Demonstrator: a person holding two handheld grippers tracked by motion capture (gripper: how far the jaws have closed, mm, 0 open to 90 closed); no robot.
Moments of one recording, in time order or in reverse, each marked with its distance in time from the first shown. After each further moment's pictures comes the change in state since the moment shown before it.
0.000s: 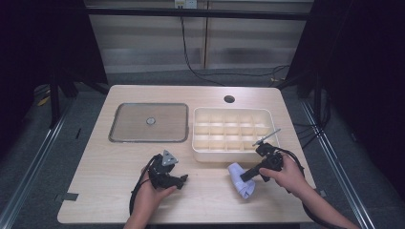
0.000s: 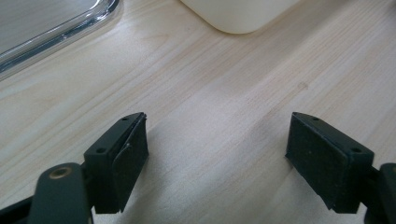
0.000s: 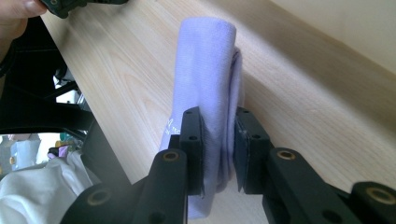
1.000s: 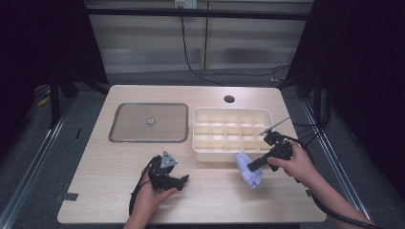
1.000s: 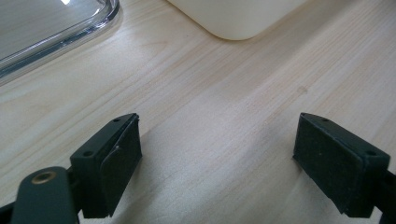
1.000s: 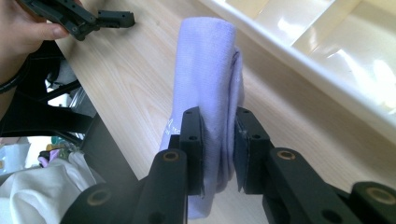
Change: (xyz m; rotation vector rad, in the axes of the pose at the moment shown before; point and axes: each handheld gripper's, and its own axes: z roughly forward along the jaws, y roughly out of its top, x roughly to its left) left arm 0.000 -0.005 0.003 -0.048 -0.004 0.002; right arm 0.004 0.014 -0.042 -0.026 -0.046 -0.017
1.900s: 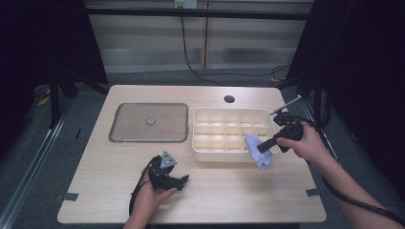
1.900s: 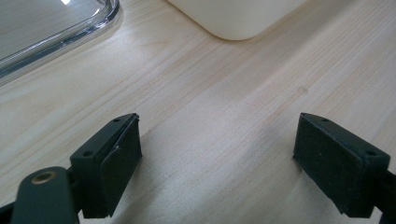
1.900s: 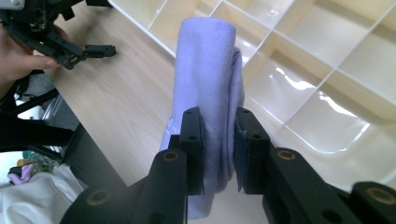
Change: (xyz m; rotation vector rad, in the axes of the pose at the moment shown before) left arm 0.000 0.000 0.000 0.001 0.003 0.001; right arm -0.003 0.030 -0.052 -0.021 -0.116 0.010
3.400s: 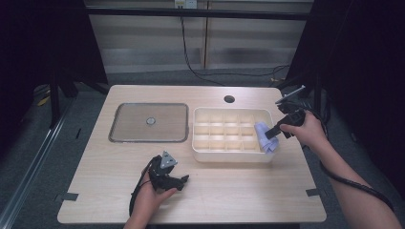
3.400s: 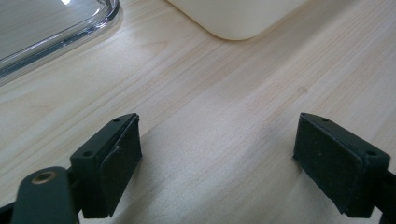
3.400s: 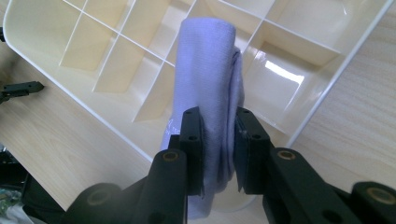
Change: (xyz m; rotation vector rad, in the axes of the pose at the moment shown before) left arm 0.000 0.000 0.000 -0.001 -0.001 0.001; right arm -0.055 0.024 -0.002 0.013 -0.140 0.111
